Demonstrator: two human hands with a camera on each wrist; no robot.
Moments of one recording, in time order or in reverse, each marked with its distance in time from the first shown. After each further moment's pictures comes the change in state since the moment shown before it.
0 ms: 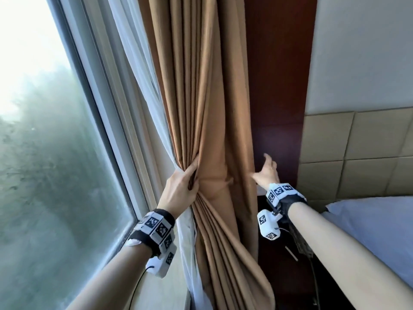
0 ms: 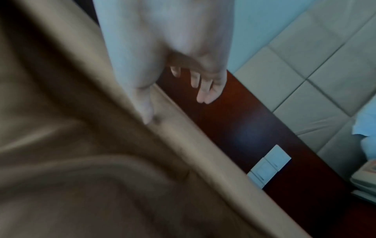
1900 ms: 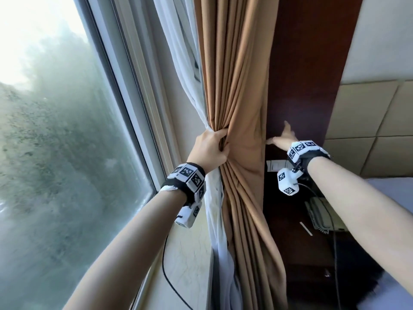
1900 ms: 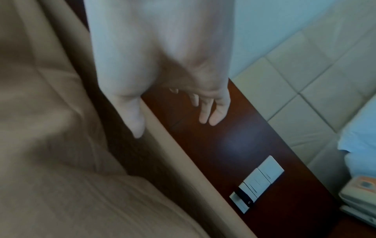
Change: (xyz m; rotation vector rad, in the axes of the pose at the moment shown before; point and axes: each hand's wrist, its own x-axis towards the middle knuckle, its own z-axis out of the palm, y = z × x) left_hand 0.039 -0.013 0.013 0.032 -0.120 -0.013; right_hand 0.055 -0.025 0.026 -0.055 -0.125 0.101
